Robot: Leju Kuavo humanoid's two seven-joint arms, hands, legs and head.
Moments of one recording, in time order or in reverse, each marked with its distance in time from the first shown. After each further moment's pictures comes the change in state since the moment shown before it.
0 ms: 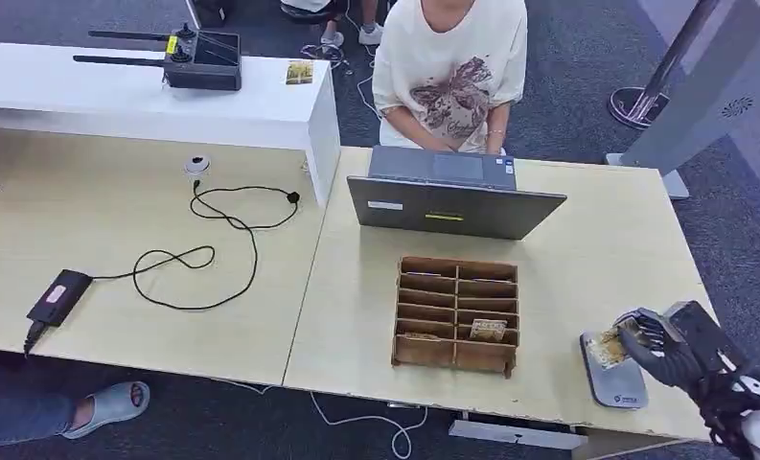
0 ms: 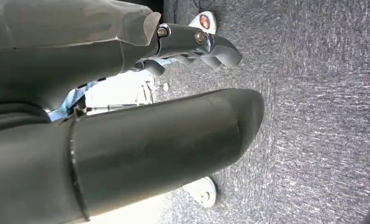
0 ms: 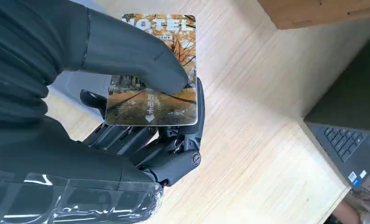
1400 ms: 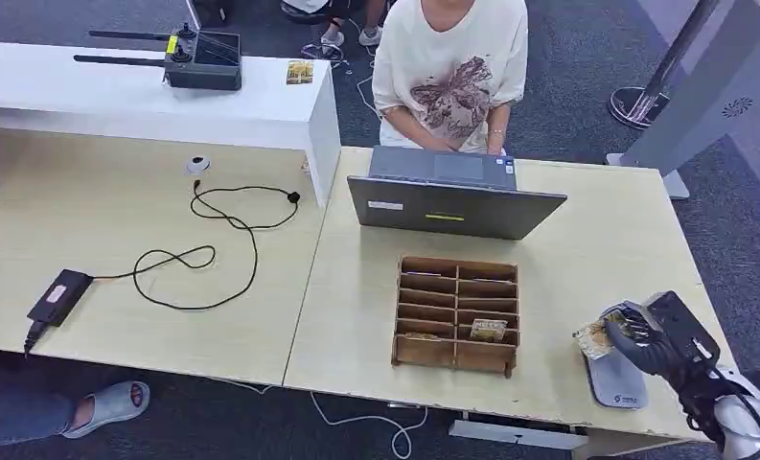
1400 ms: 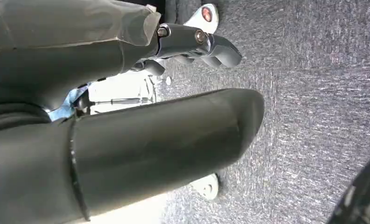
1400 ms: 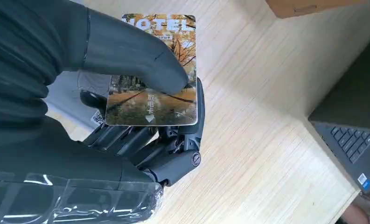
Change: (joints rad) left arm -0.003 -0.019 0.018 0.000 0.005 -0.020 0.035; right arm -0.090 0.068 0.002 0.125 0.103 -0.006 -0.035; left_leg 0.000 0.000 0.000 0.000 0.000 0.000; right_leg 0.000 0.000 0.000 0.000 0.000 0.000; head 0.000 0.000
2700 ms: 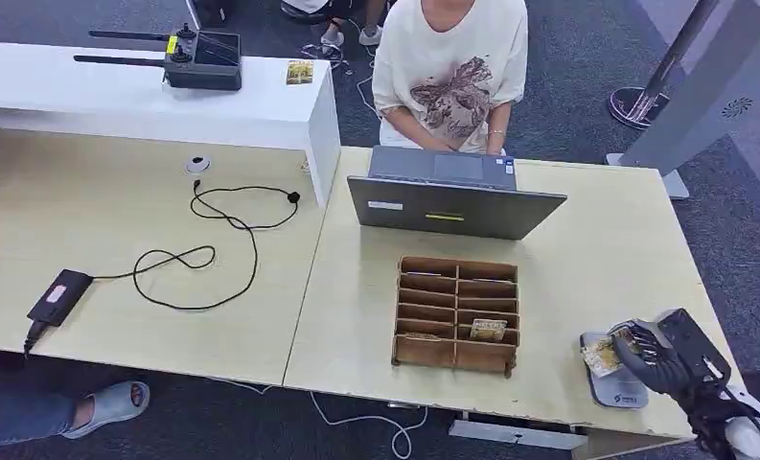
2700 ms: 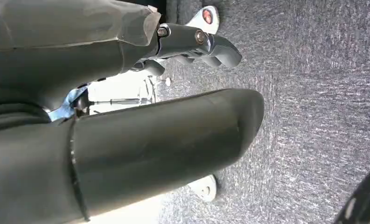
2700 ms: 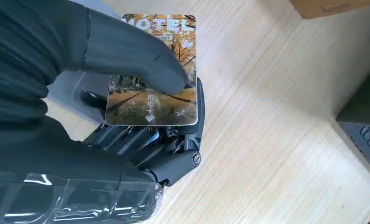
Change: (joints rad) left arm 0.002 0.001 0.003 0.000 -0.003 0.020 -0.006; right arm 0.085 0.000 -0.055 -0.040 -0.019 0.002 0.015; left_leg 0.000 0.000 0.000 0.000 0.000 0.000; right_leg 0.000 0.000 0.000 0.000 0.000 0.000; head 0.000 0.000
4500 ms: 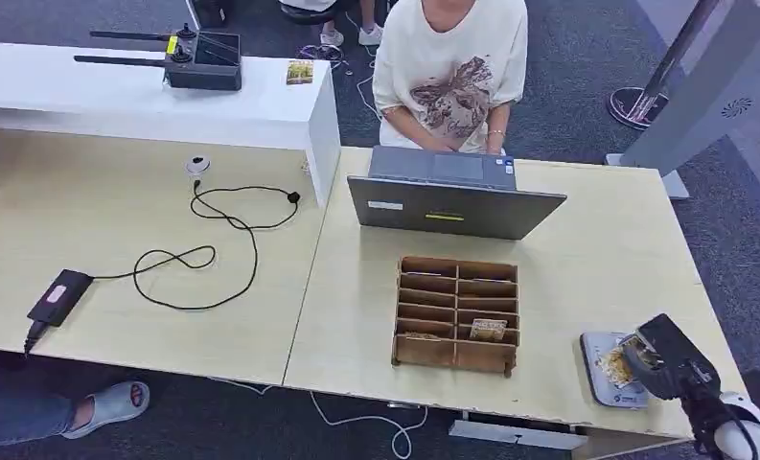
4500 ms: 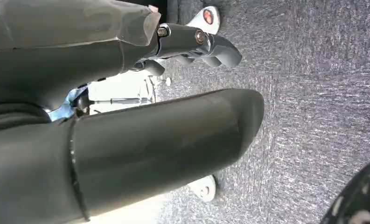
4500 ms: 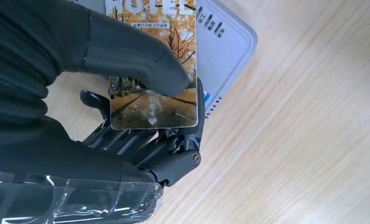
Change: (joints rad) left arm 0.002 -0.005 0.003 0.000 -0.002 0.007 0.004; right arm -0.008 0.022 -0.027 0.044 0.210 -0.119 0.048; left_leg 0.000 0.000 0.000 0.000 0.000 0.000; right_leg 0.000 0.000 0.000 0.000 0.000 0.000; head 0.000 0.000
